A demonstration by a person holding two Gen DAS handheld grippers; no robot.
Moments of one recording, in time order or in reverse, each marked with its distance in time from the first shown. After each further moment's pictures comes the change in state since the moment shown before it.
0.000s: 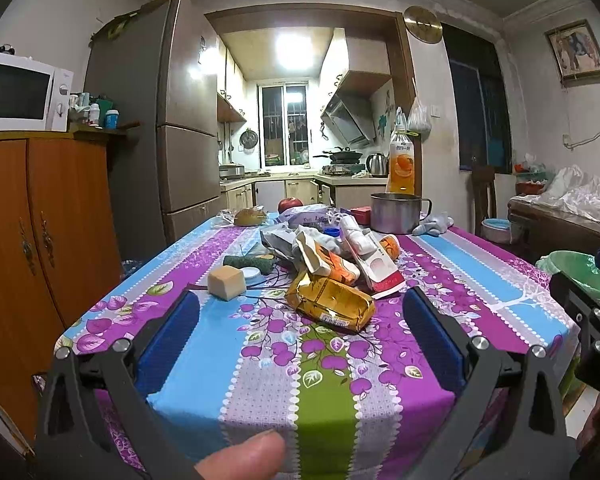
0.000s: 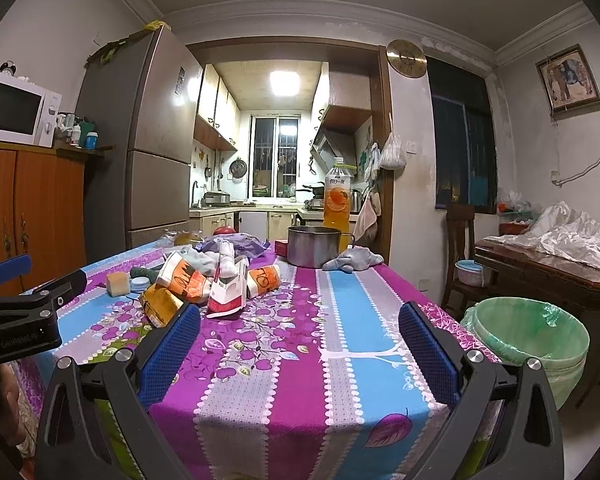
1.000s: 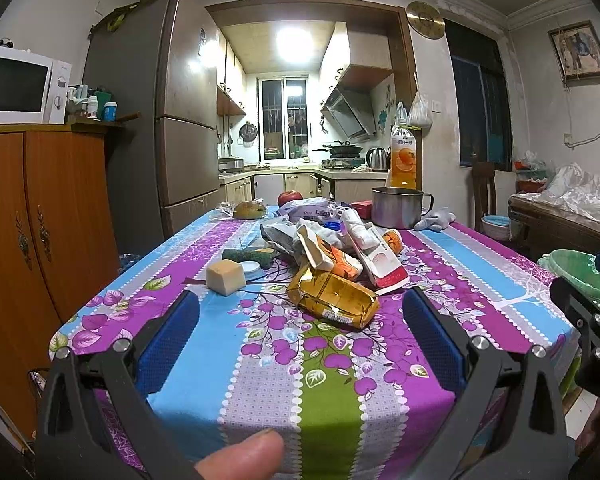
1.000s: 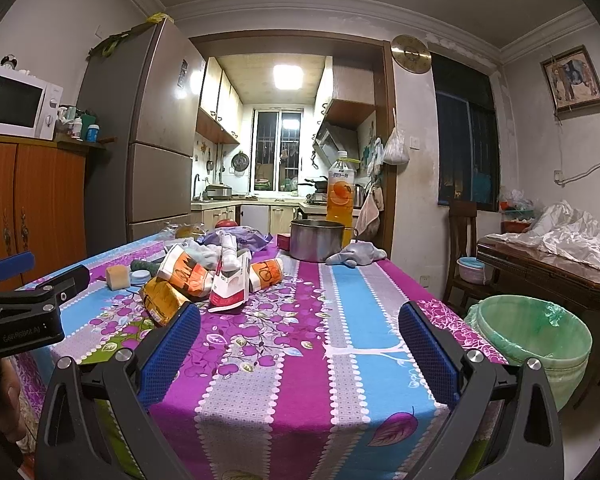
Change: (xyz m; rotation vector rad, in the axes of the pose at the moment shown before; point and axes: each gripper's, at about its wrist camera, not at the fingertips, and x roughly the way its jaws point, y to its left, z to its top) left arm 0.010 0.002 -0.003 -0.004 0.025 -0.004; right arm 0.010 0.005 -0.004 -0.011 0.019 0.004
